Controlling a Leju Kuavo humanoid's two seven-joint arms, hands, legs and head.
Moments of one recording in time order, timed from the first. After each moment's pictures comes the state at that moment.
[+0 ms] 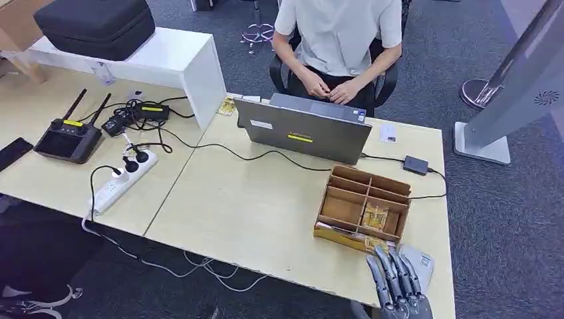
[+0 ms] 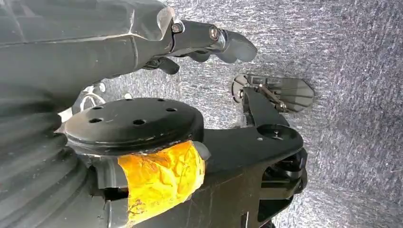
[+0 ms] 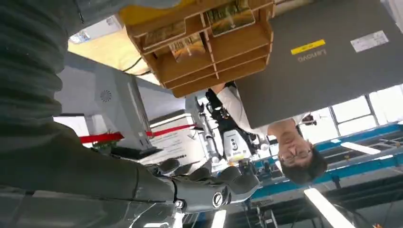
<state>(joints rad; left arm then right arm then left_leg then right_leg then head) -0.06 -0.27 0.75 -0.21 -0.53 -0.01 -0.01 0.20 -0.22 0.55 -1.71 1.27 -0.66 -0.10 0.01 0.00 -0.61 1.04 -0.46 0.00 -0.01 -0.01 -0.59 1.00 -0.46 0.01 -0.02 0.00</state>
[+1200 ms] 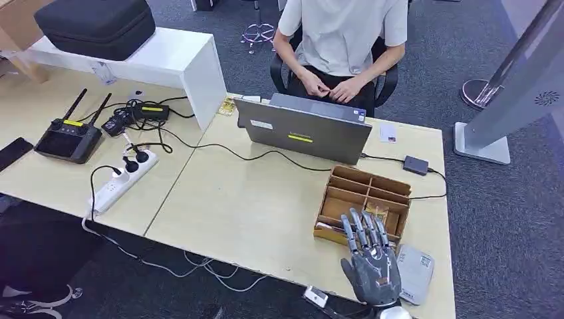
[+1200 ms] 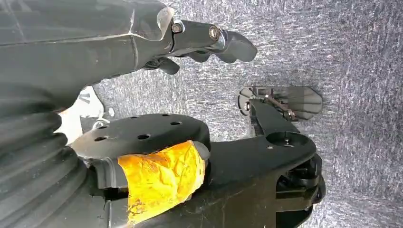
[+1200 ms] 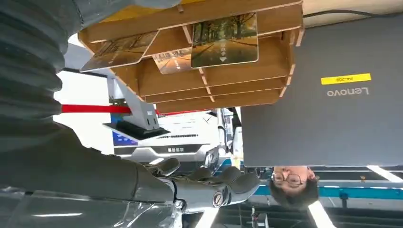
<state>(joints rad) -0.07 -0.26 0.75 -0.21 -0.65 -0.02 0.01 -0.09 0.01 0.47 -1.25 1.56 -0.68 0.00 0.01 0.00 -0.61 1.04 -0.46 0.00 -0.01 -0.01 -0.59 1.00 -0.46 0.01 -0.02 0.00</state>
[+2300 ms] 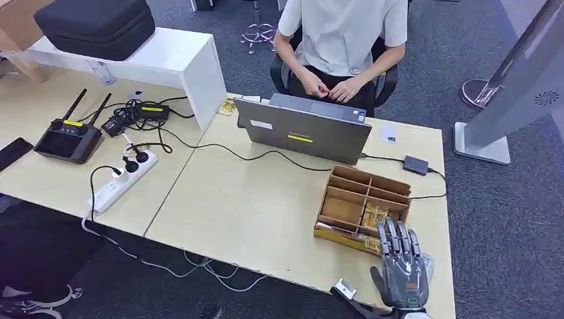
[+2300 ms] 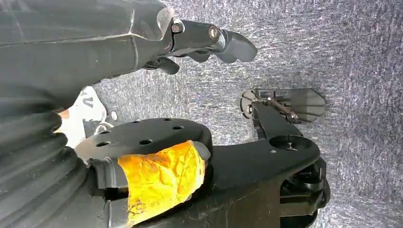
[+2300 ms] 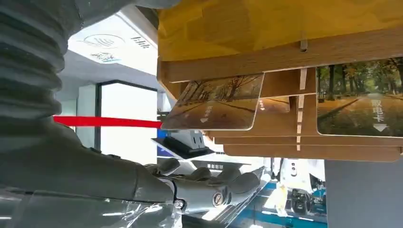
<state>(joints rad) -0.07 -0.25 0.75 -0.21 -0.67 -0.02 0.02 -0.07 0.00 0.29 -1.16 1.55 -0.68 -0.01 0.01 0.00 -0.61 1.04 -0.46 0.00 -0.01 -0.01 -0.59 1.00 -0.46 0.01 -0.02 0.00</state>
